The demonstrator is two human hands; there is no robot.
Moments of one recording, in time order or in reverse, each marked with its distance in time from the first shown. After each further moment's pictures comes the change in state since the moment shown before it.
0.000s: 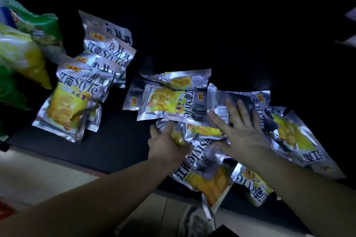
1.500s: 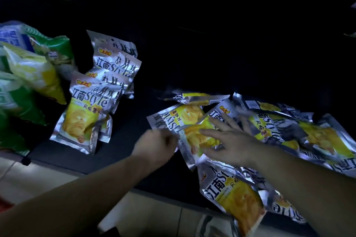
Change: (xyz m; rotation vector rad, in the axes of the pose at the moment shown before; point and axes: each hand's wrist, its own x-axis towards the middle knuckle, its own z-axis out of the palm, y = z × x) left_hand 0.013 -0.014 -0.062 0.280 0.064 0.312; right_hand 0.014 -0.027 -0.011 0.329 -0.177 -0.164
